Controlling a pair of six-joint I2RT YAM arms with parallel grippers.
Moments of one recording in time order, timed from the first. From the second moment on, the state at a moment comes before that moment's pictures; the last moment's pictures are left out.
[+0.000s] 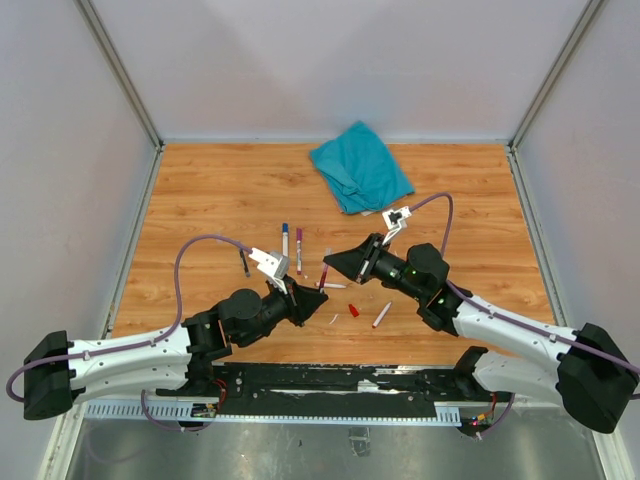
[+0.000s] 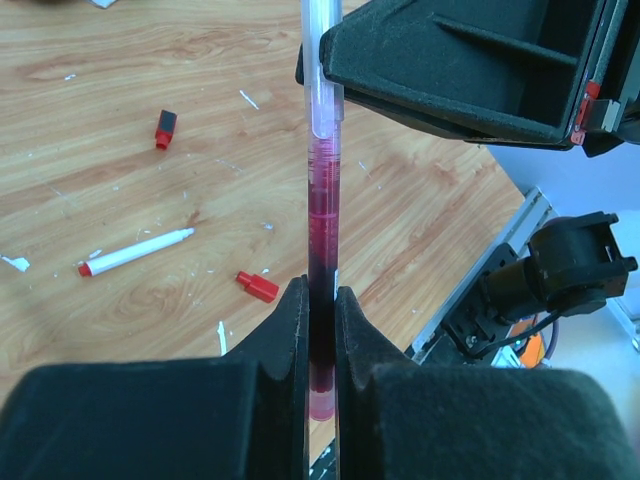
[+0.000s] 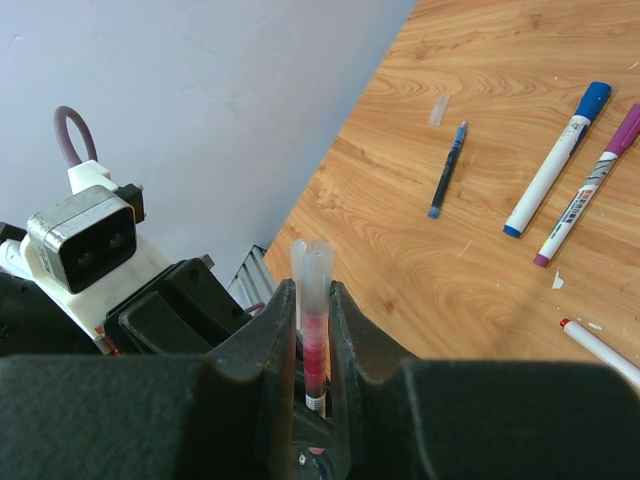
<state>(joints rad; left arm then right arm) -1.18 0.78 0.33 0.30 -0.32 -0.60 0.83 1.06 0.49 0.57 -0.18 0.86</state>
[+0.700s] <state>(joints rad) -1.18 0.77 0.33 0.30 -0.33 -0.64 0.84 1.03 0.45 0.59 -0.17 0.83</state>
